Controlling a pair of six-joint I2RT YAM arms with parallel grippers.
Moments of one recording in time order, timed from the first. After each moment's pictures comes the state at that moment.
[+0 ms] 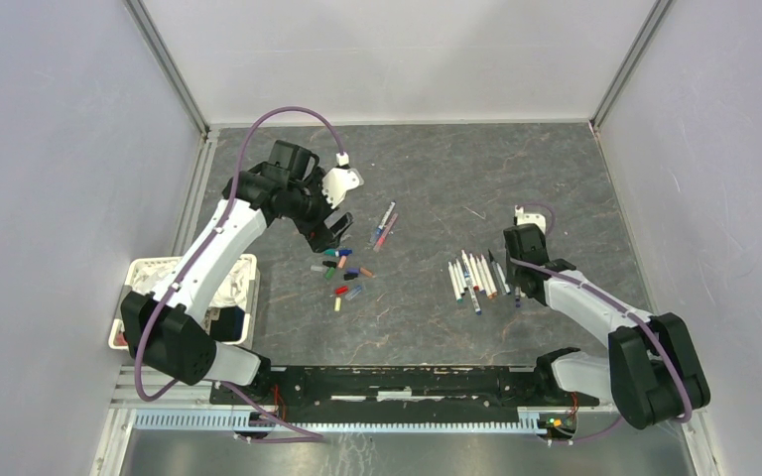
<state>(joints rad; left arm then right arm) -0.38 1.41 1.35 -0.95 0.33 0.62 0.30 1.21 0.50 -0.25 0.40 0.27</state>
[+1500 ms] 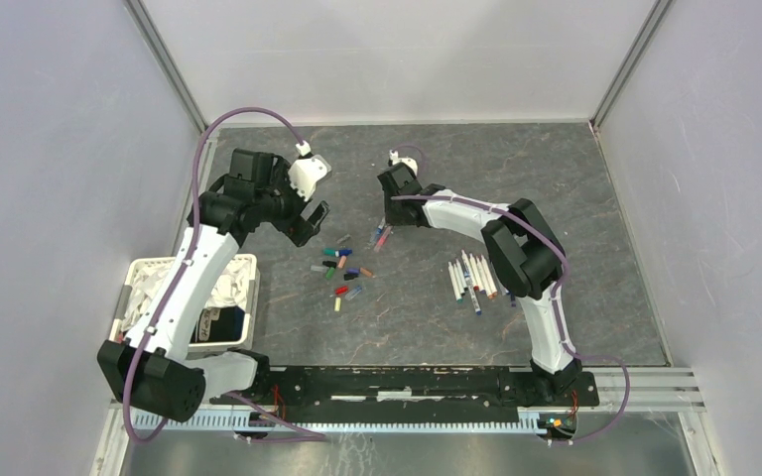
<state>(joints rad) -0.26 1.22 1.25 -0.83 0.27 0.53 0.69 2.14 1.54 -0.29 0.24 0.52</state>
